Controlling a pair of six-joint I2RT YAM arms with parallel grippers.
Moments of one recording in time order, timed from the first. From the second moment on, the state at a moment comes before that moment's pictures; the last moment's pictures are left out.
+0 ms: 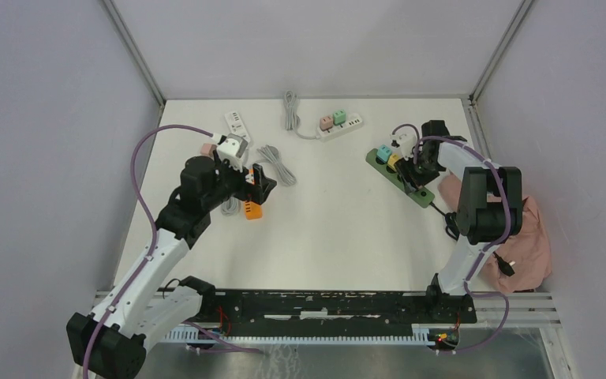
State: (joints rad) left arm -0.37 0.90 0.78 -0.23 0.24 -0.10; right arm -0.01 1.85 1.24 -0.66 -0.17 -0.56
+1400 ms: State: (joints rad) left arm -0.37 0.85 0.74 -0.18 0.37 -0.10; right arm 0.71 1.69 1.06 -0.82 -0.29 -1.06
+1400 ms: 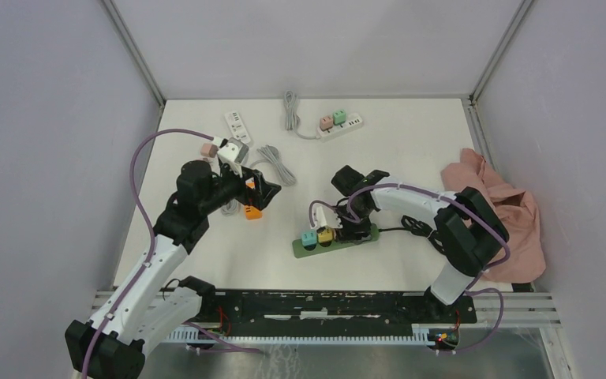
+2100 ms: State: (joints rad) left arm -0.36 0.78 0.65 0.04 0.53 -0.29; right arm 0.47 1.33 1.08 -0.94 -0.54 -1.06
